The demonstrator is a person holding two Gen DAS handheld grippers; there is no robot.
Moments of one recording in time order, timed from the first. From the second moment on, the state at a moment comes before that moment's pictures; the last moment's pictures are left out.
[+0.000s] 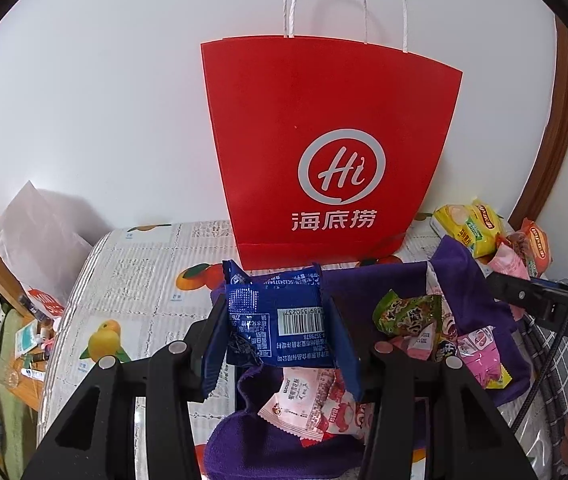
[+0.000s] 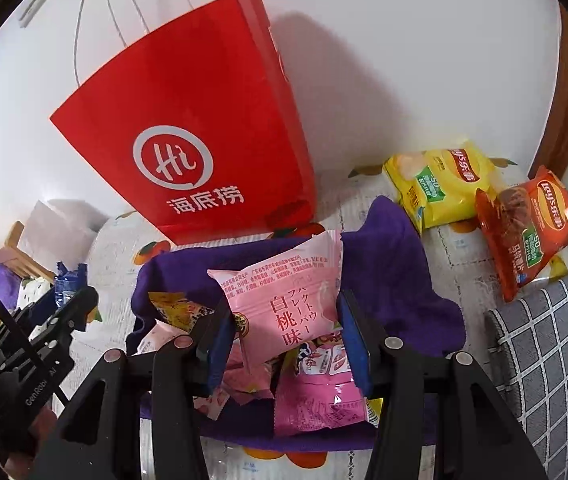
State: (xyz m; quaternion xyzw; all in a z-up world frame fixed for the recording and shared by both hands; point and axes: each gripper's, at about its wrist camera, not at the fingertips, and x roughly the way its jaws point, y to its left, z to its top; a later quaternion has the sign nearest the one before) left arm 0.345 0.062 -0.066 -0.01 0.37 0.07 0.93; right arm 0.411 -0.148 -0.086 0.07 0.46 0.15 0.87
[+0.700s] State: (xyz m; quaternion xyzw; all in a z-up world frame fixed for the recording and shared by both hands) left arm 0.346 0.064 -0.068 -0.02 0.38 0.07 0.92; right arm 0.415 -0.140 -0.100 0.06 0.48 0.14 0.87
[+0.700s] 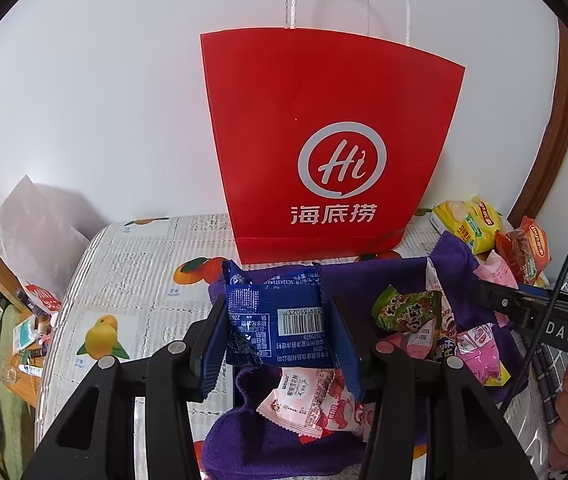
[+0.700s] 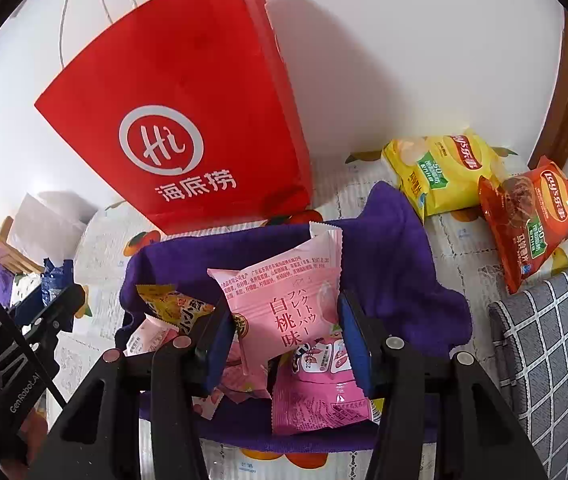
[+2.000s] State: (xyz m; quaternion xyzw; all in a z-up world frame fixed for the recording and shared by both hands) left arm 0.348 0.064 -0.069 -0.02 0.38 0.06 0.92; right arm 0.420 -0.117 -0.122 0.02 0.52 0.16 0.84
